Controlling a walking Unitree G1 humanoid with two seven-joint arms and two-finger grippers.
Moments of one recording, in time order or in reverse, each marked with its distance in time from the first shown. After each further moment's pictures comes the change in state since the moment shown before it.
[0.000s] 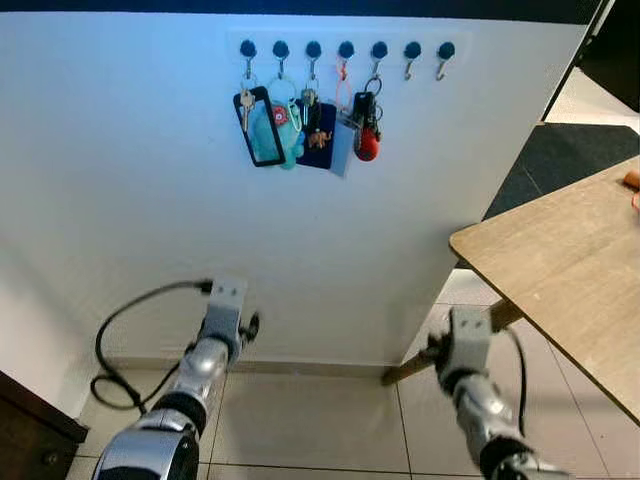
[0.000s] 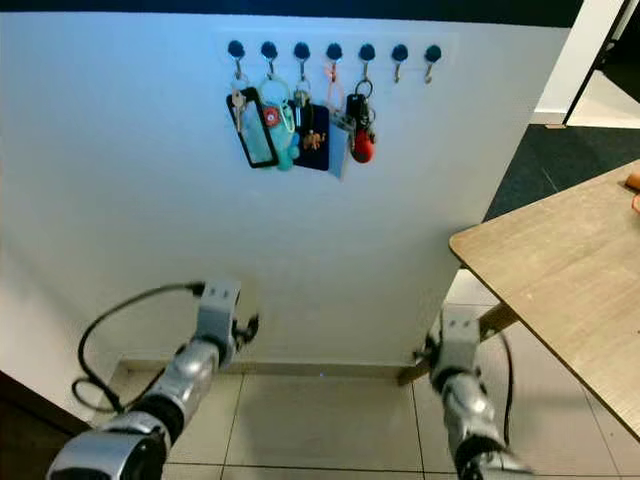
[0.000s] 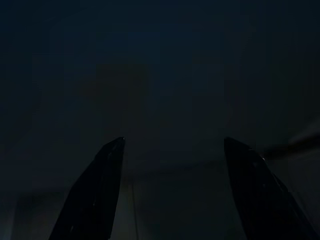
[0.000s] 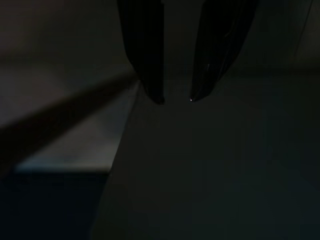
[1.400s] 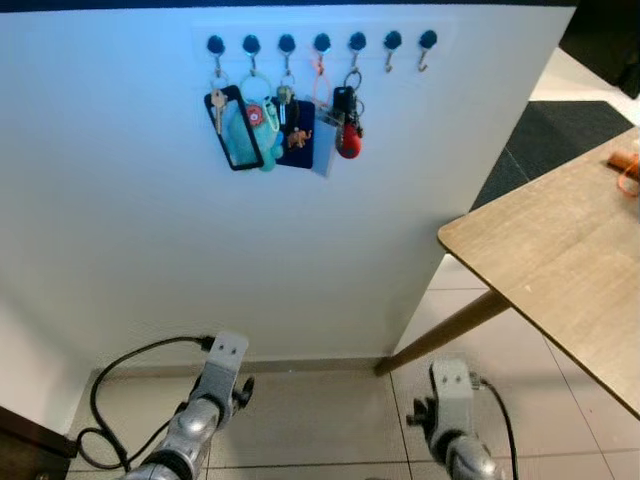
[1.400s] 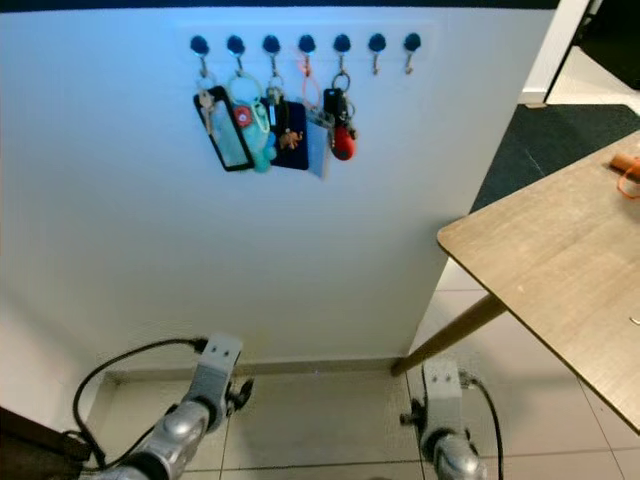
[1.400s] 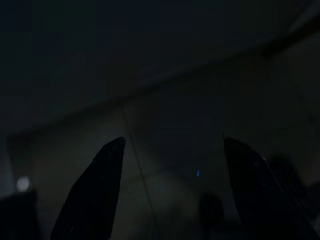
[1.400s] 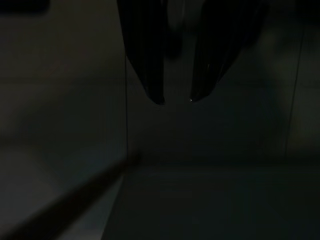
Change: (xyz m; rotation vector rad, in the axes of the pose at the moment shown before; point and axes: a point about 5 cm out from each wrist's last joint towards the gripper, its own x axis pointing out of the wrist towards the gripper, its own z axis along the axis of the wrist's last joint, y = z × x) left arm -0.057 0.003 -0.102 0.059 0.332 -0.026; right arm -0.066 0.011 -0.103 -0.057 0.381 0.077
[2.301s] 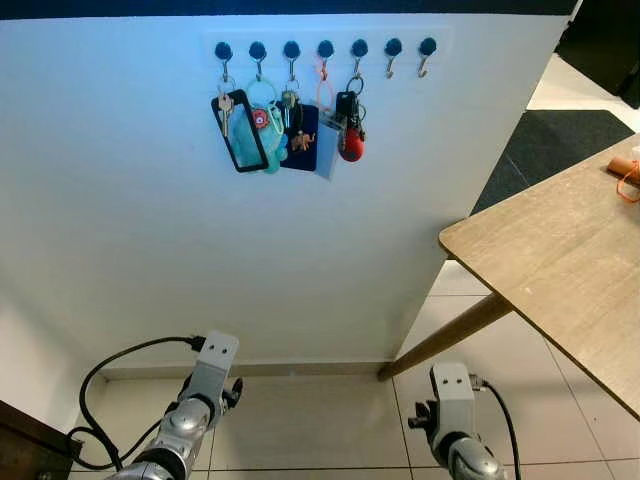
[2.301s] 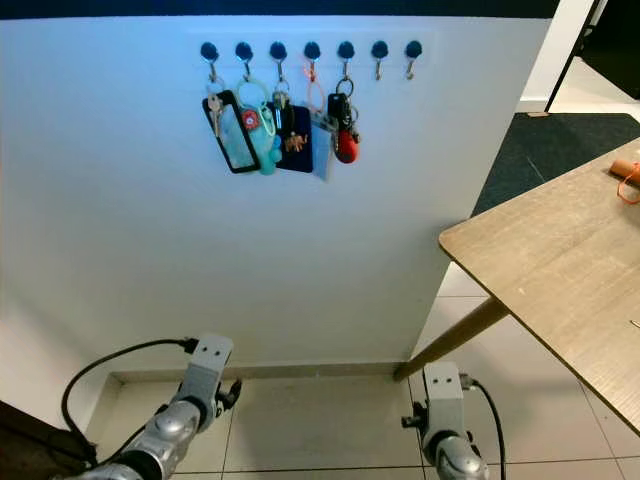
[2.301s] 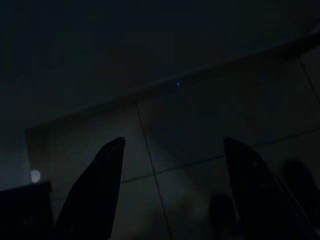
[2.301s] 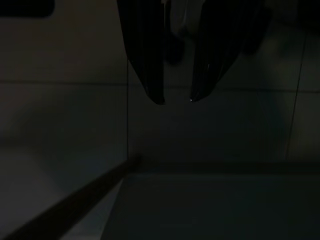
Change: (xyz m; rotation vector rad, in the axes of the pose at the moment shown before) left arm 0.004 0.008 0.010 0.002 -0.001 0.036; right arm 0.006 -0.003 0.015 -0.002 -0.024 -0.007
